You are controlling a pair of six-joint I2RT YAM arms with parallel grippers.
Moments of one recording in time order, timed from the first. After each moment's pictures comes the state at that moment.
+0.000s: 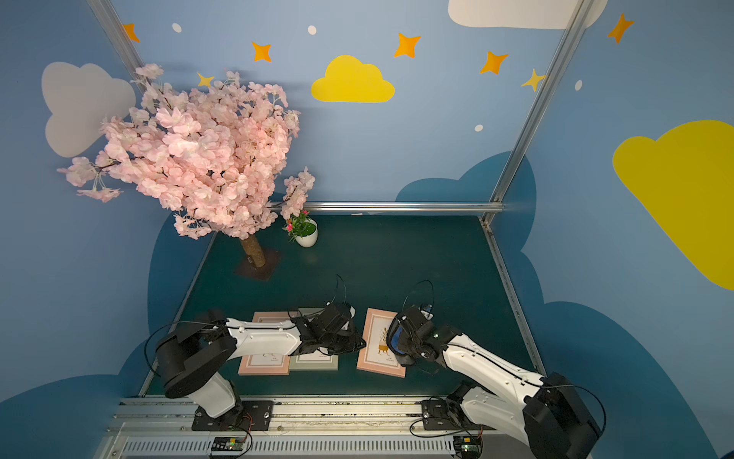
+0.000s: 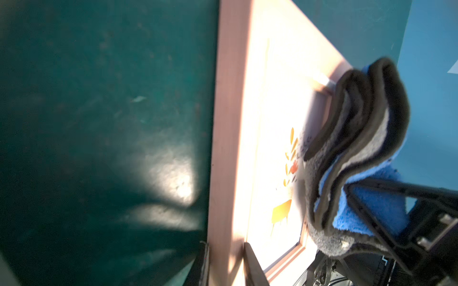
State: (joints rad) left arm -0.96 1.66 0.73 0.03 0.25 -1.05; right arm 0.74 1.10 0.49 -0.54 0.10 0.98
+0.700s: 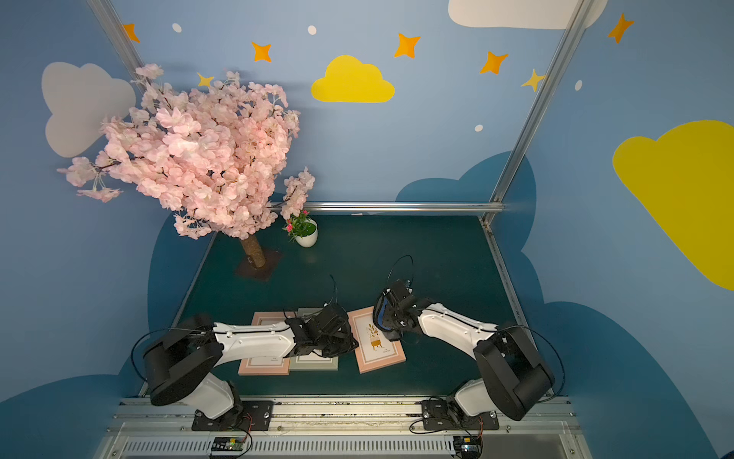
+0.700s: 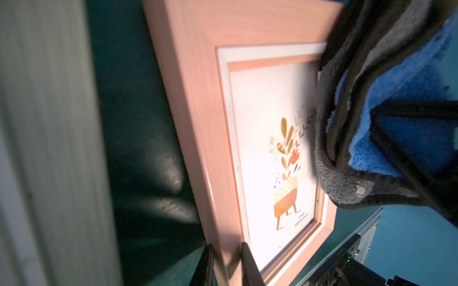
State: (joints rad) left arm -0.96 1.60 0.72 -0.09 0.16 -1.15; right arm 0.71 1.44 0.73 -0.45 0.10 0.77
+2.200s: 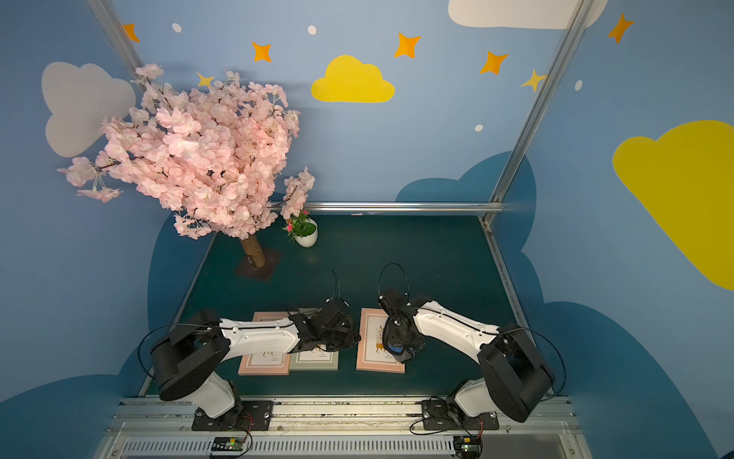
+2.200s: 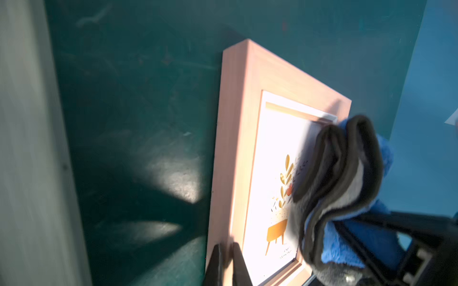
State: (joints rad) left arm -0.95 1.65 0.76 -0.04 0.14 -1.13; right arm 0.72 1.47 0.84 -0.85 0.08 0.70
